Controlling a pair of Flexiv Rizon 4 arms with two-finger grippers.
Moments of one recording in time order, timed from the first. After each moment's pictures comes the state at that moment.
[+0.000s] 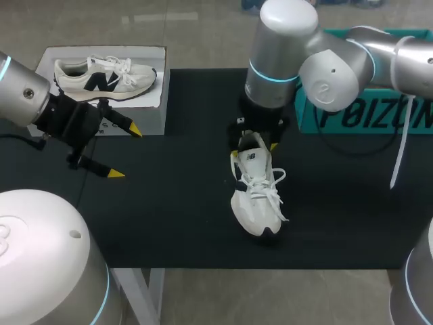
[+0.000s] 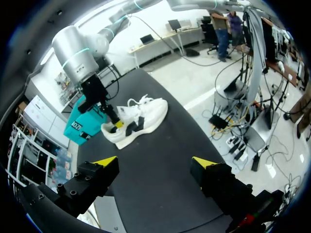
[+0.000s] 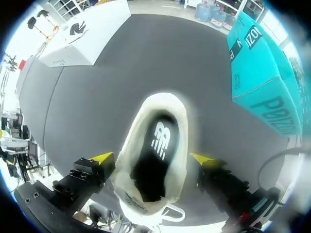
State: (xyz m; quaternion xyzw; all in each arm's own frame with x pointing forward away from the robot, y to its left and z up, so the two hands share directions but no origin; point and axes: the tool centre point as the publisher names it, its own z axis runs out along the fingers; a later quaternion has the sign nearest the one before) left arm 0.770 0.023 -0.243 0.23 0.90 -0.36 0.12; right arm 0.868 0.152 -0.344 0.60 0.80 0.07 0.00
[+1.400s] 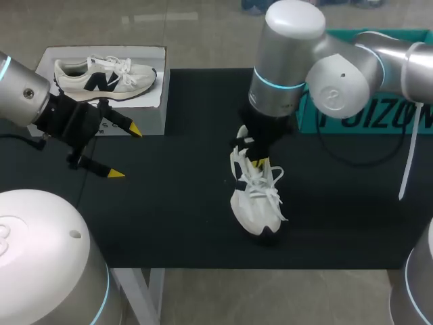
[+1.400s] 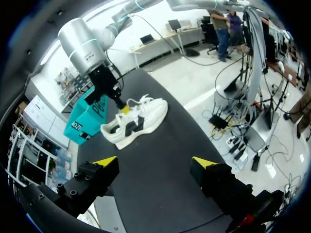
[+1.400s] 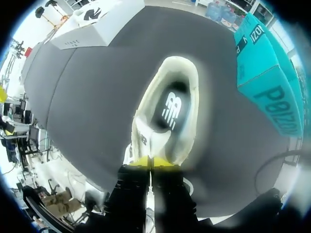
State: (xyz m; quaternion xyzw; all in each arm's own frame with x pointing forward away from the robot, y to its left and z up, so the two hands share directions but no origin) left arm 0.770 0.023 -0.243 0.23 0.90 -0.36 0.12; right arm 0.818 0.149 -0.336 0.56 0.83 0.06 -0.02
